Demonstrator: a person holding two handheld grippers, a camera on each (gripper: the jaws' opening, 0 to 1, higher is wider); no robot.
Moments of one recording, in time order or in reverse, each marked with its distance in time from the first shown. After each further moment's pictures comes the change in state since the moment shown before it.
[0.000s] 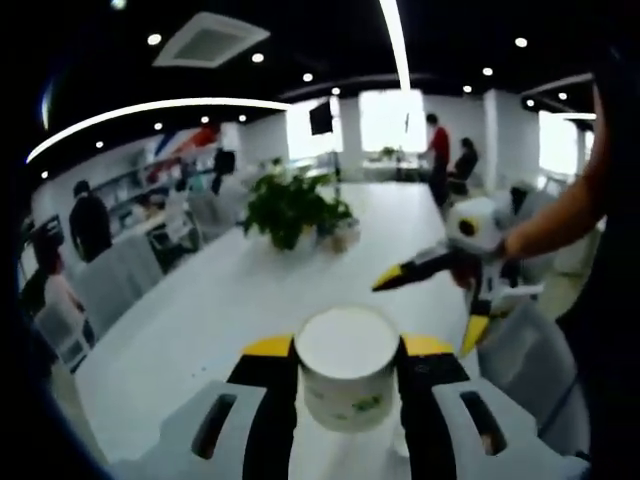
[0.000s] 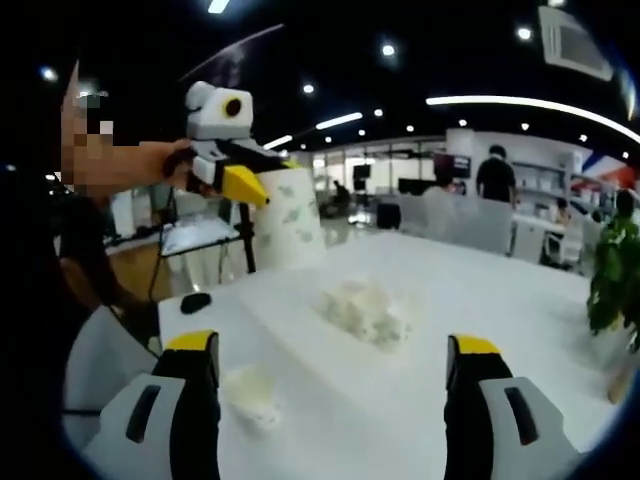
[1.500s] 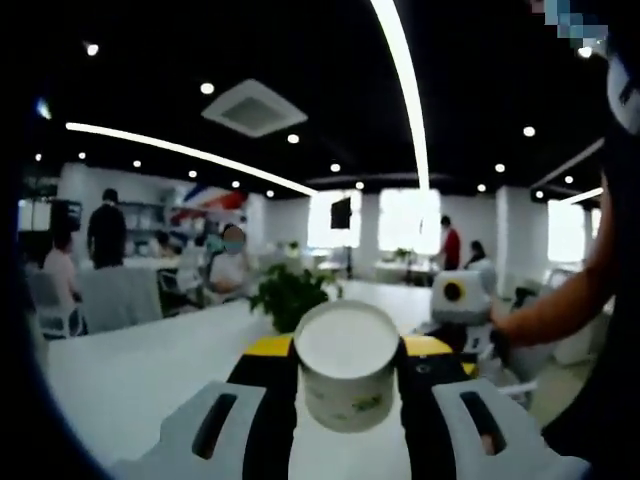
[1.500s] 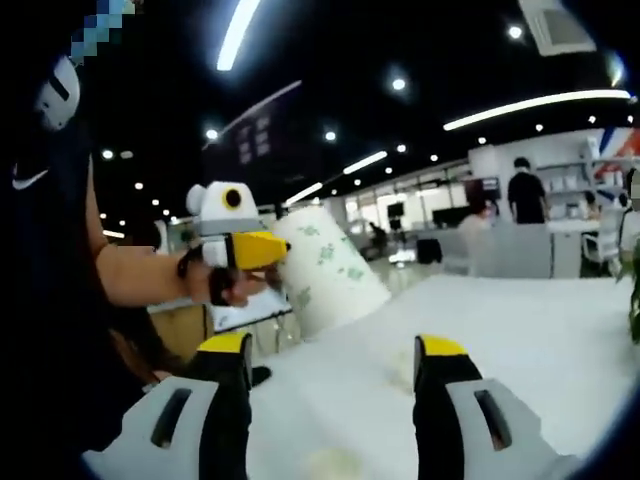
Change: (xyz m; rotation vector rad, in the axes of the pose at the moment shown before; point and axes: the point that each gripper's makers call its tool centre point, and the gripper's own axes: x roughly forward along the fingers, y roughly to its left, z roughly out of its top) left arm -0.062 -0.023 0.069 -0.201 -0.481 0.051; right arm -0.002 0.065 0.102 0.132 -0.189 0.192
